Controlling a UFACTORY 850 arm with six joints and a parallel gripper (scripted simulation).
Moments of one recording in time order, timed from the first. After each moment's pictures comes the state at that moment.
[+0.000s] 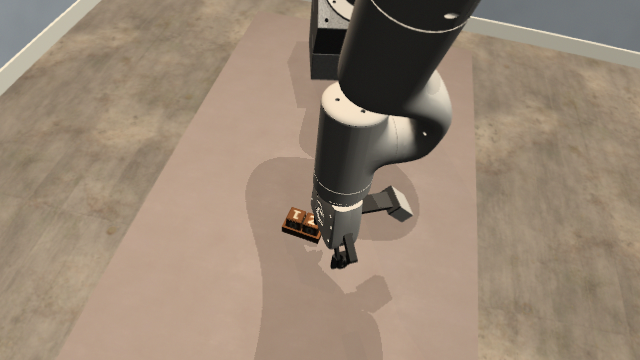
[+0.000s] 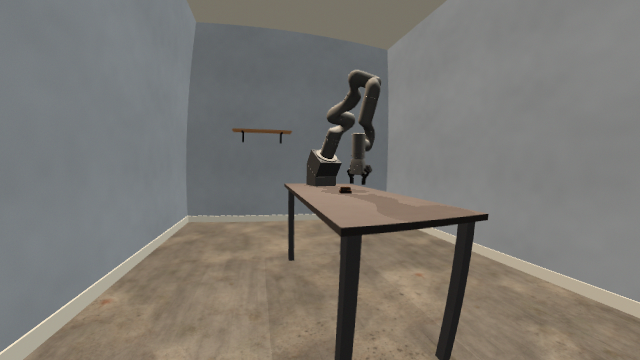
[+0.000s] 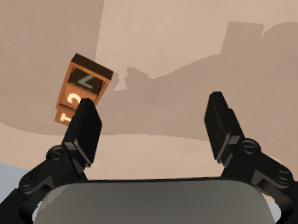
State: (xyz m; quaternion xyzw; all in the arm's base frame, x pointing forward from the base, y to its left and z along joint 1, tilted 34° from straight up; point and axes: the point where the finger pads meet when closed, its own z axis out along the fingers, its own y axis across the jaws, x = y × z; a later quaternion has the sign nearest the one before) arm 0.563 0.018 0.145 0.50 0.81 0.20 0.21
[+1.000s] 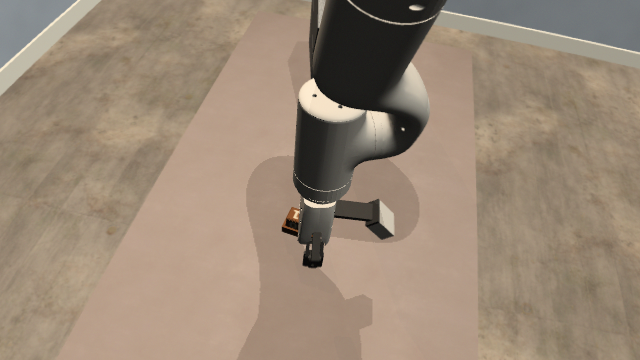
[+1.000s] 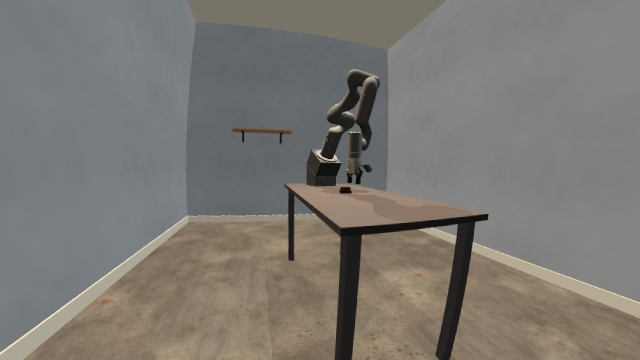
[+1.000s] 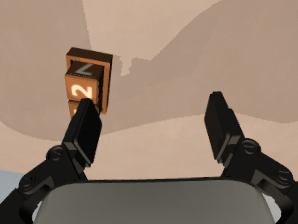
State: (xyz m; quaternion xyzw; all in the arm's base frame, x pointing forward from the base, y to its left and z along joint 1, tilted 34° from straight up) arm 0.566 -0.013 0.147 0.63 0.72 0.23 0.18
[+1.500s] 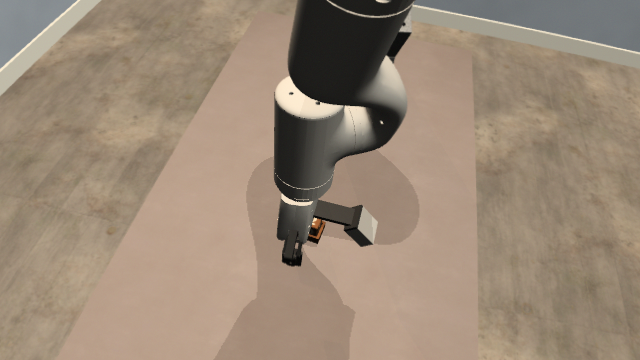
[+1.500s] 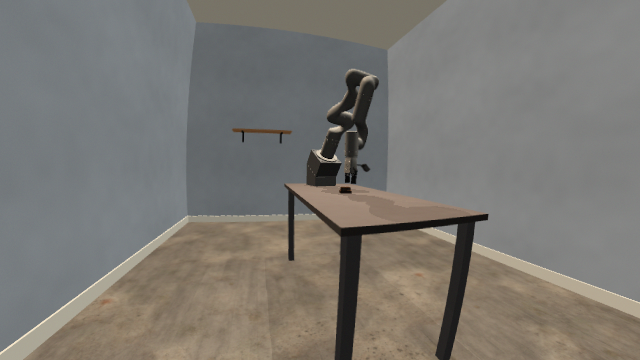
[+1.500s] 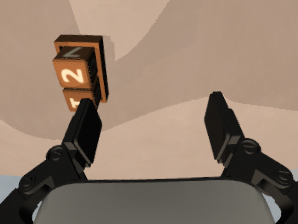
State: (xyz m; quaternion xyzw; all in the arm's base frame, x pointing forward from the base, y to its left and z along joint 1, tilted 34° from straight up) arm 0.569 -0.039 0.149 0.69 0.66 0.24 0.16
